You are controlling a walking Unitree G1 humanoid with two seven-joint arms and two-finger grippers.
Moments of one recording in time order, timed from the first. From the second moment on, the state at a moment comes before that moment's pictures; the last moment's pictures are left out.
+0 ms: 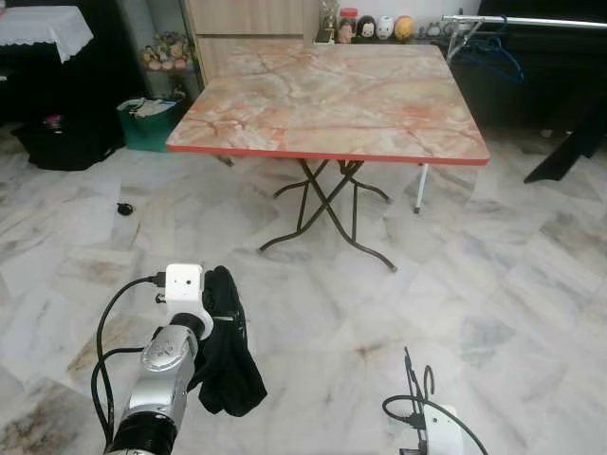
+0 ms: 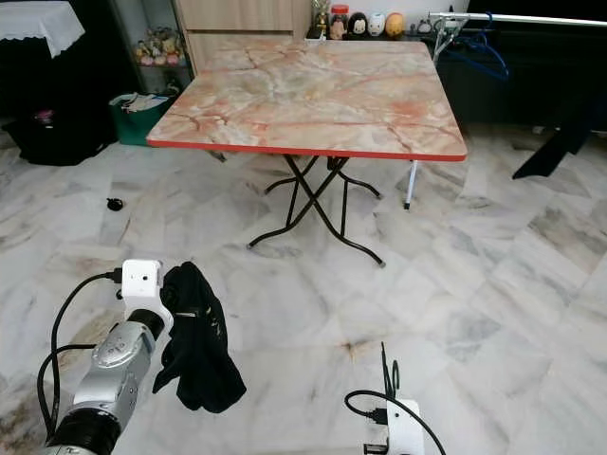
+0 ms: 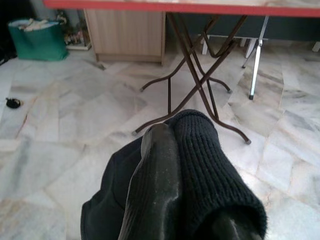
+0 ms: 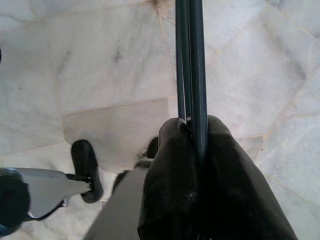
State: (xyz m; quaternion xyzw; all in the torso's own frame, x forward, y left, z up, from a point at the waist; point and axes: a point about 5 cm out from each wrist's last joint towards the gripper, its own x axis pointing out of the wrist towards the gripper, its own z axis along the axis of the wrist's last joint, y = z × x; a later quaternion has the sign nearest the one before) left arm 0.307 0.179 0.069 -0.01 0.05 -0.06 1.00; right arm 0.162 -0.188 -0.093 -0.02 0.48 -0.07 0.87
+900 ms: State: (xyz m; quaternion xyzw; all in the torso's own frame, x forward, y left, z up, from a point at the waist) left arm 0.303 0.186 0.081 0.01 0.02 -0.07 1.00; right arm 0.146 -0.192 -0.100 0.00 0.51 -0.08 0.86
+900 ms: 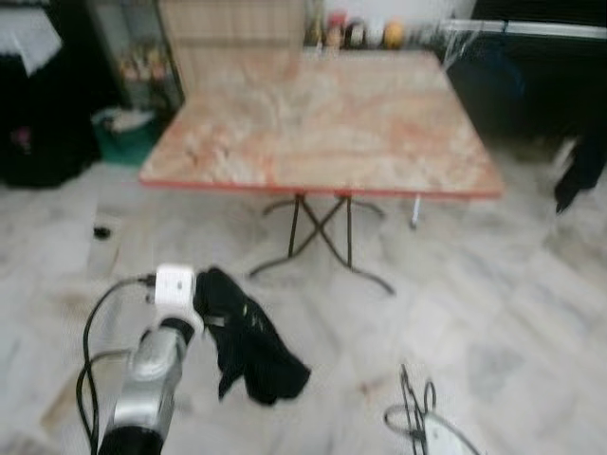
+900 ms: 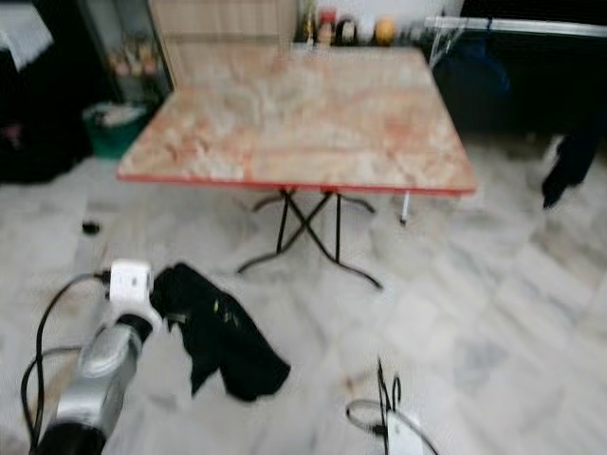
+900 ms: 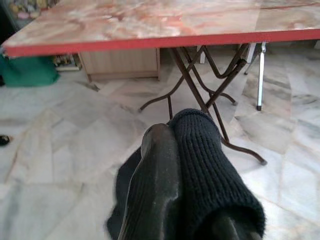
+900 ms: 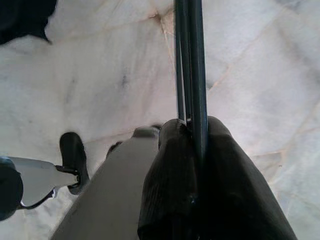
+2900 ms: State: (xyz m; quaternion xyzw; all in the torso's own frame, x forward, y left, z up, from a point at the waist) left arm 0.315 0.194 0.211 0.01 -0.18 -0.04 0.98; right arm 0.160 -0.200 -0.094 -0.05 0.52 -0.04 0.85
